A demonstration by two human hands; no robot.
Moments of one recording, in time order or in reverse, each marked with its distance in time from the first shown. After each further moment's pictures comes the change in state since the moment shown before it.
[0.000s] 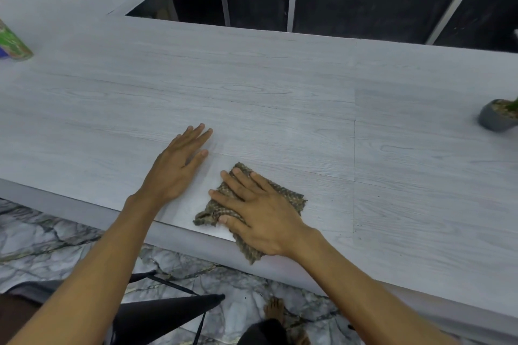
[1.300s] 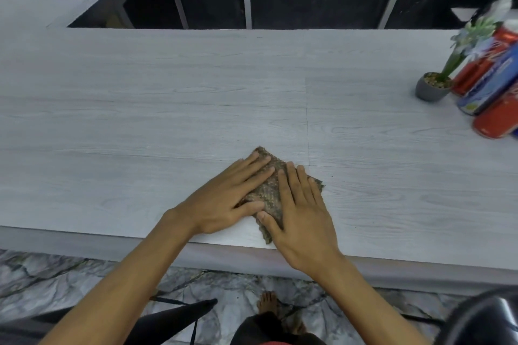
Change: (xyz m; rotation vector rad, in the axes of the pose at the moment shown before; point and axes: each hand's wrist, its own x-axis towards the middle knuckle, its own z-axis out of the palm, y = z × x) left_hand -0.001 0.122 0.076 0.105 -0.451 0.540; right_hand -0.108 0.026 -0.002 -0.017 0.329 0.584
